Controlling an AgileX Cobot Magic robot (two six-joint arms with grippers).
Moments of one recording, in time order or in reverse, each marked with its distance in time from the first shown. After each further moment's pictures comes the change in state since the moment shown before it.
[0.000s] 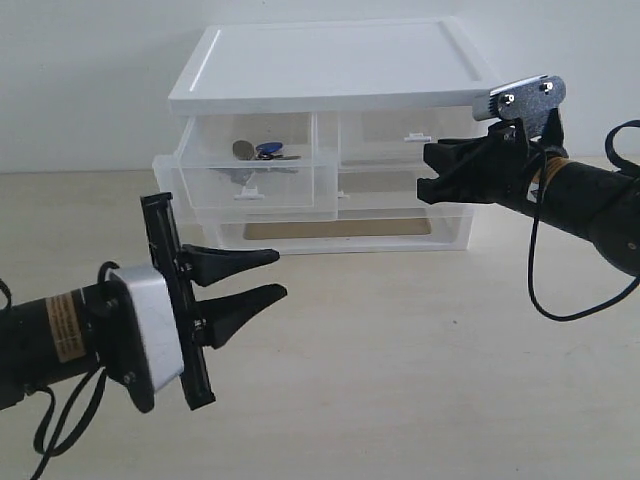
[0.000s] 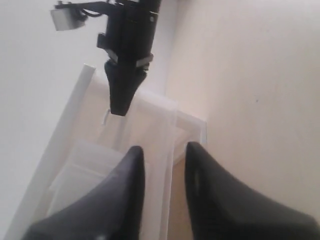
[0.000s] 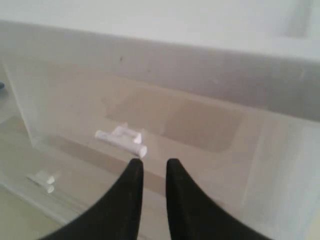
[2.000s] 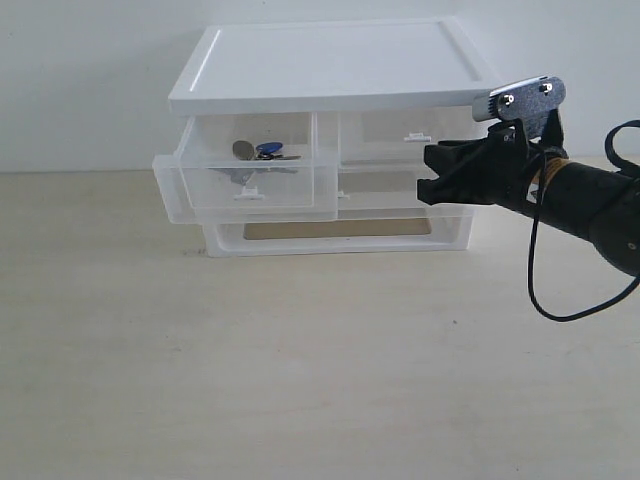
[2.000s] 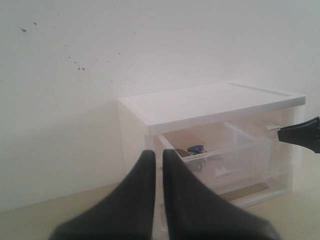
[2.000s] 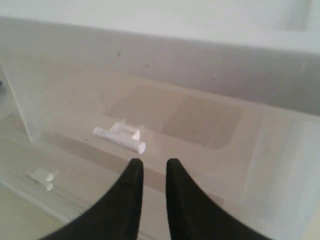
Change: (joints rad) left arm 0.000 -1.344 0.286 -0.771 0.972 -0.803; right arm 0.000 0.000 0.000 0.000 0.010 0.003
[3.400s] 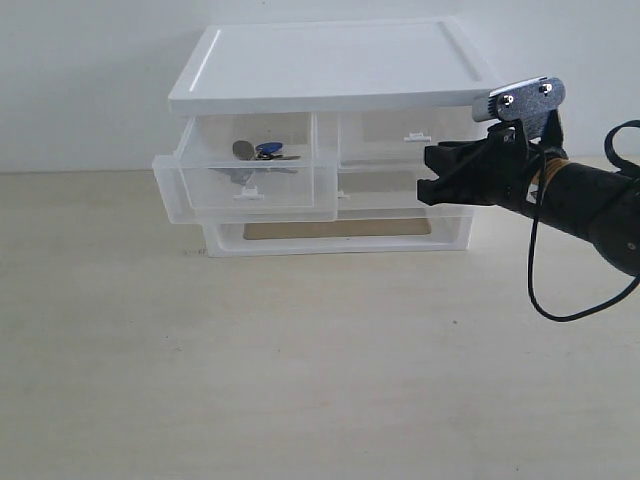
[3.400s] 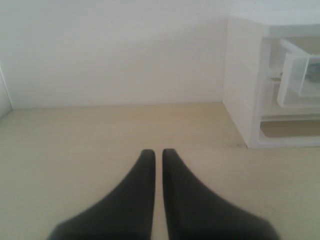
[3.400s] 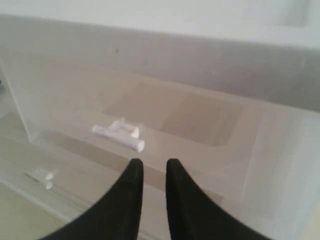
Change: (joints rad) left arm 0.375 -0.444 0.197 0.014 0.431 -0.035; right arm 0.000 0.000 0.000 0.000 0.006 0.002
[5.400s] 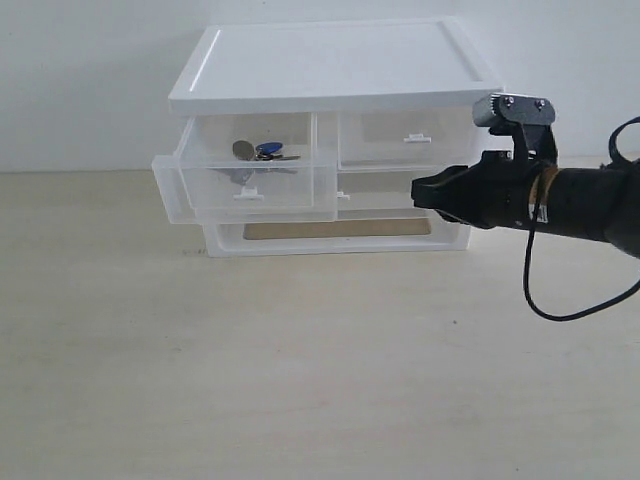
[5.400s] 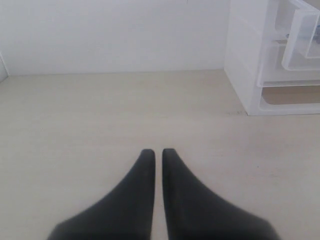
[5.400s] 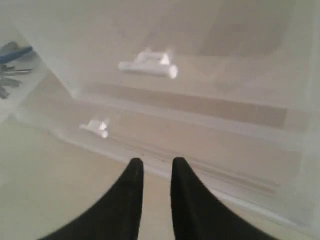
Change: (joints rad) left arm 0.000 -0.001 0.000 0.000 0.103 0.000; right arm -0.005 -0.041 -0.006 -0.373 0.134 0.564
